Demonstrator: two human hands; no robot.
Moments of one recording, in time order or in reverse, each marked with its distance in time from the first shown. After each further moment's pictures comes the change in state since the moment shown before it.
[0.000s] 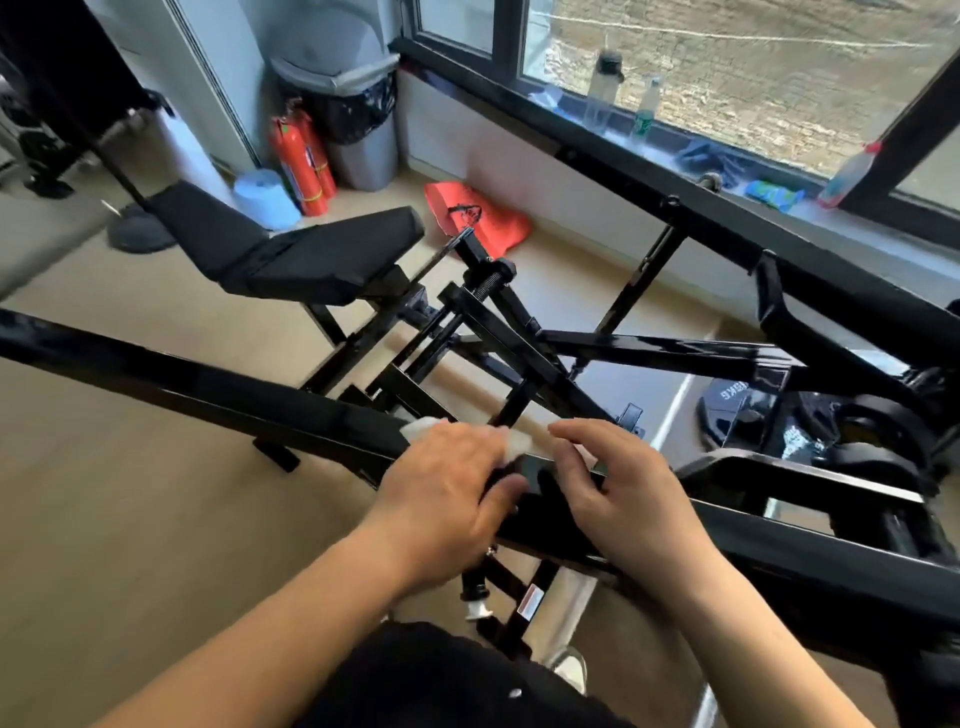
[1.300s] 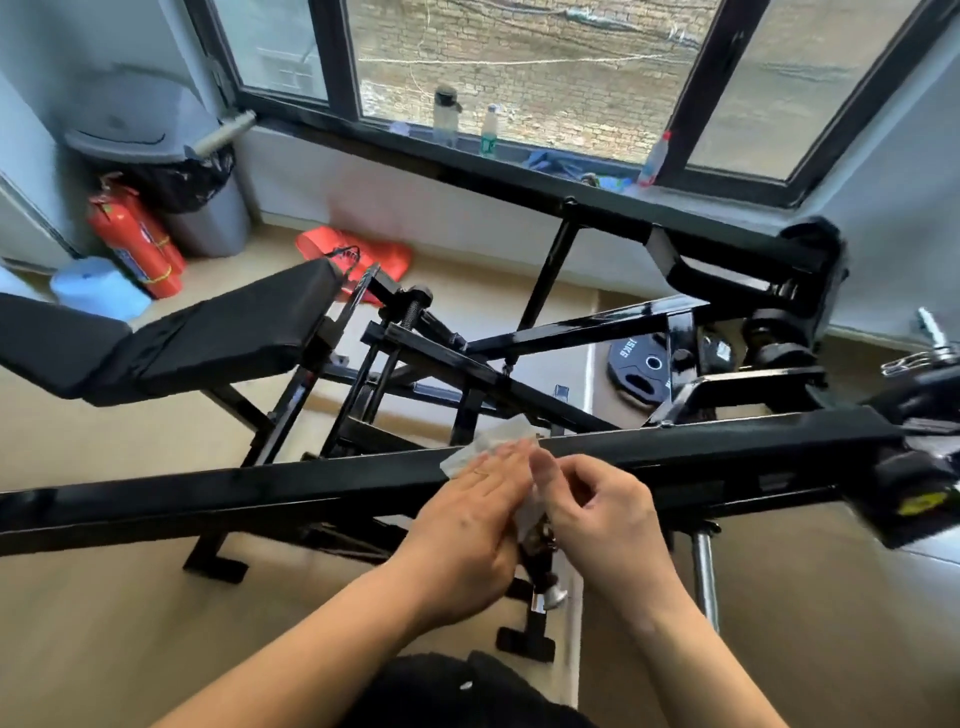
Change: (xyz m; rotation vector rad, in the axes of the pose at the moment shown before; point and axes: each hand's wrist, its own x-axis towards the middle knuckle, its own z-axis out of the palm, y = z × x) left_hand -0.023 -0.071 -0.018 -0.315 -0.133 0.450; right_hand -0.041 -0.102 0.092 0.263 0.361 0.423
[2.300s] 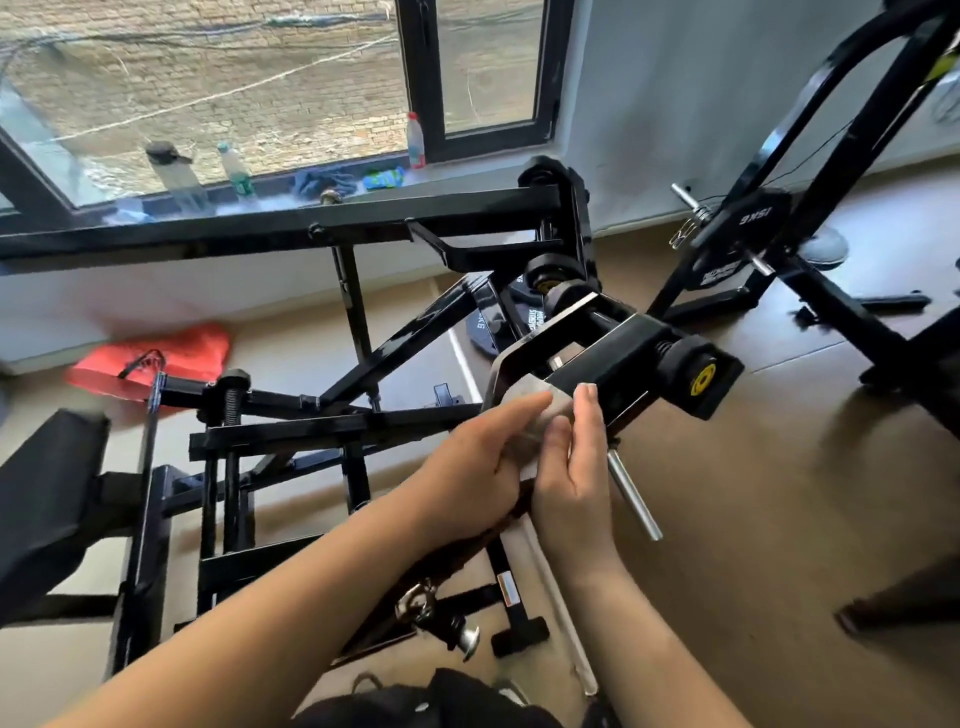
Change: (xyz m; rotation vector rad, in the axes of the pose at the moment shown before) left_hand 0.159 0.096 0.035 -0.333 -0.350 0.296; right_hand 0.020 0.071 -0.061 0.325 0.695 0.177
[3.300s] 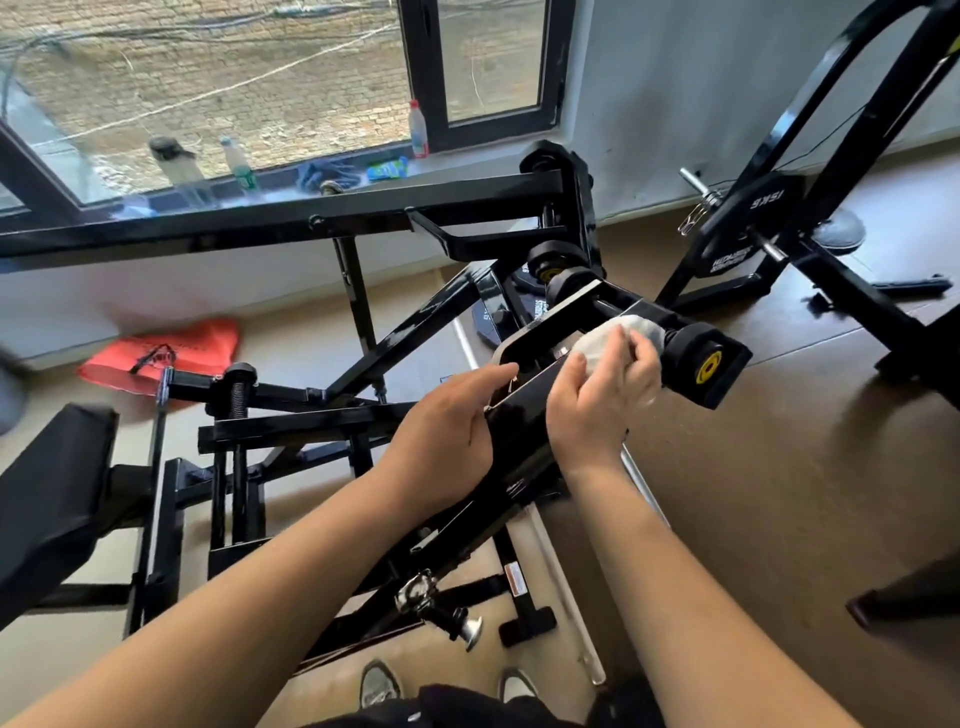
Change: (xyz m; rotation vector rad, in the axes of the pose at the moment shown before) left_hand 0.004 -0.018 -0.016 0.312 0.229 0.050; right_hand 0.084 0.021 0.009 -0.283 0.363 -0.149
